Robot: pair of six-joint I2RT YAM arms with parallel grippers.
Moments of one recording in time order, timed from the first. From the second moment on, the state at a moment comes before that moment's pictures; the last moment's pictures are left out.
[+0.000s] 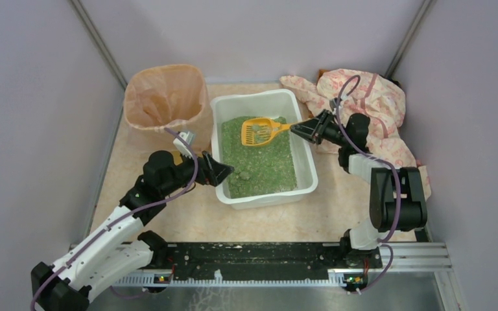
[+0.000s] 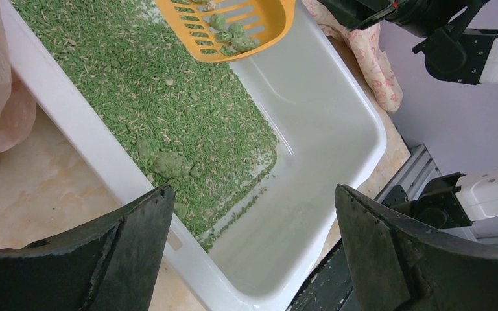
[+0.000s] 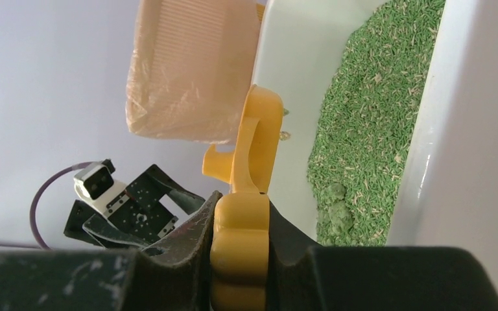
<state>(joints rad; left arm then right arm) -0.62 0.78 0.60 -0.05 0.20 -0.53 0.02 1.54 0.71 0.78 -0.97 1.20</state>
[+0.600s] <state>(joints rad) -0.62 0.78 0.60 -0.04 0.20 -0.53 0.05 1.50 0.74 0.68 -0.94 1.13</state>
